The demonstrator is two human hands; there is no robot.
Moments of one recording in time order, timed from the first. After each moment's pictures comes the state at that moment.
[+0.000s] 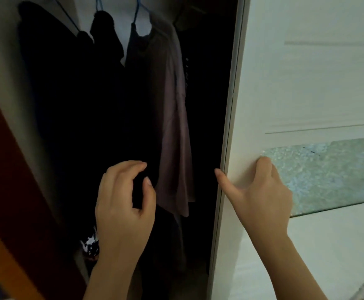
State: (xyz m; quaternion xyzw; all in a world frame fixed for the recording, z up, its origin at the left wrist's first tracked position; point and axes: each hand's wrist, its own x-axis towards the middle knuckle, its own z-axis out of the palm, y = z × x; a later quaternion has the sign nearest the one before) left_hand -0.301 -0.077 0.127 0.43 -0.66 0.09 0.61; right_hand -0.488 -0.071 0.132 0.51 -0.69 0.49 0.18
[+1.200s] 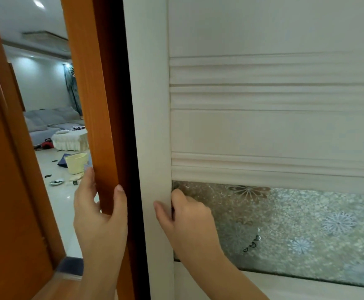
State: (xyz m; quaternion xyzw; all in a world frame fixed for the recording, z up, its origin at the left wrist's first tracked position) left_hand -0.172 -0.045 0.150 0.61 -0.37 0.00 0.70; right_hand -0.275 -0.092 0.128 0.74 -0.42 0.50 0.14
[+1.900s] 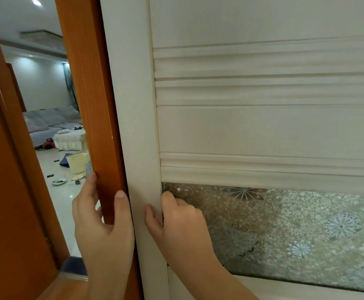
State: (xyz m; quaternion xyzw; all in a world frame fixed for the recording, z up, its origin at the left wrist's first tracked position) left_hand -0.169 -0.052 0.143 0.58 -0.38 0.02 0.72; right_hand -0.250 -0.091 0.133 0.74 -0.43 0.49 0.14
